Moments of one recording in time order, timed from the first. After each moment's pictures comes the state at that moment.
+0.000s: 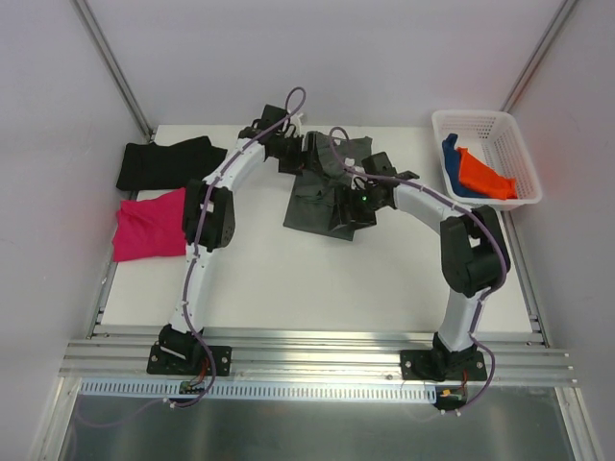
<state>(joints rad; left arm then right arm) -0.35 2.52 2.36 -0.65 0.53 -0.30 0.43 1.90 1.36 -0.56 -0.47 0.28</state>
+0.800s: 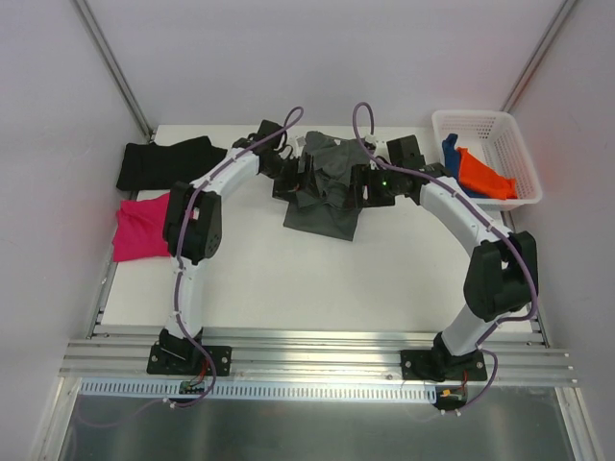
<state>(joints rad) -0.37 2.24 1.89 -0.69 0.62 -0.34 0.36 1.67 1.38 -0.59 -0.41 0.20</state>
